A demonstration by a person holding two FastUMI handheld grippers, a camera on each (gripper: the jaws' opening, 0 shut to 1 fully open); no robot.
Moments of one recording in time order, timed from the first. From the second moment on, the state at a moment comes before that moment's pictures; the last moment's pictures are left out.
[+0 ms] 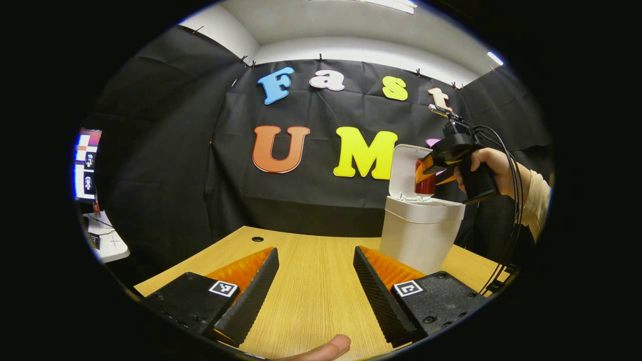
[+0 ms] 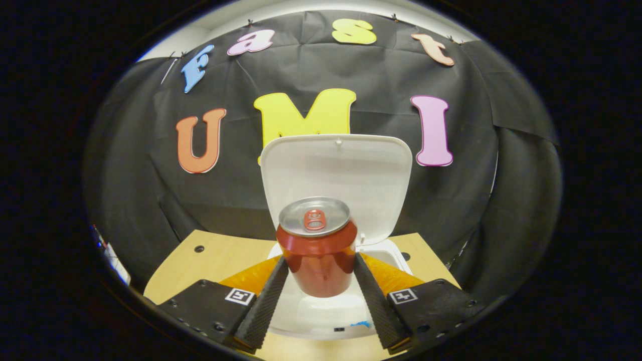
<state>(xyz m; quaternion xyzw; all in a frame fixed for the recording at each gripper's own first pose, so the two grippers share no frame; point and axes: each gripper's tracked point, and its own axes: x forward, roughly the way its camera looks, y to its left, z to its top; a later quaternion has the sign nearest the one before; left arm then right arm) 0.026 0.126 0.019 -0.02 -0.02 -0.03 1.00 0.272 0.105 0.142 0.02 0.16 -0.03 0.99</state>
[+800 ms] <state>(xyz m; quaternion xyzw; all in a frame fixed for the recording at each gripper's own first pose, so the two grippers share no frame) 0.033 0.120 0.013 -0.03 -0.02 -0.04 1.00 0.241 0.127 0.224 0.00 0.07 -0.02 1.00</state>
